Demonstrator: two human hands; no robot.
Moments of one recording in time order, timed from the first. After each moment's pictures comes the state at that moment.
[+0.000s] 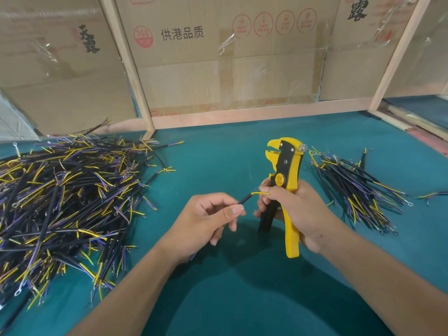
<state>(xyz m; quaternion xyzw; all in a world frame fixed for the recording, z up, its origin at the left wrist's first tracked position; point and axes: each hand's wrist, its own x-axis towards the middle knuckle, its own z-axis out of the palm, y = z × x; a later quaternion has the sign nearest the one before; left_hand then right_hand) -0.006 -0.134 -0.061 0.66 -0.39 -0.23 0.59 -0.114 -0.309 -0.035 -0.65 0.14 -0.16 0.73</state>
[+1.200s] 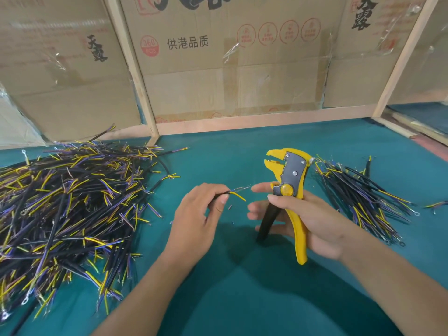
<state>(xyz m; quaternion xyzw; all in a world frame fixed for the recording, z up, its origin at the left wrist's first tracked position) 0.000 -0.134 -0.060 0.77 -0.42 0.16 0.45 -0.120 -0.327 -0.031 -0.60 0.10 -0.01 0.79</state>
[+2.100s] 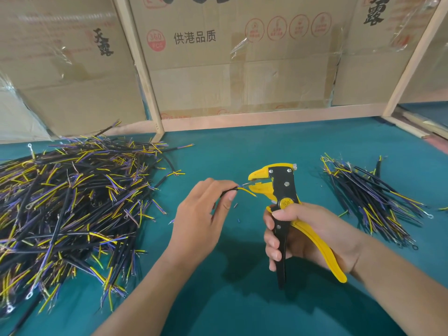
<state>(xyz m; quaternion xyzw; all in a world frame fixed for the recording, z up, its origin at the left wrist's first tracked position) -0.006 -0.132 -0.051 0.76 -0.42 0.21 0.44 -0.127 -0.317 -0.029 -0.54 0.03 0.15 0.83</state>
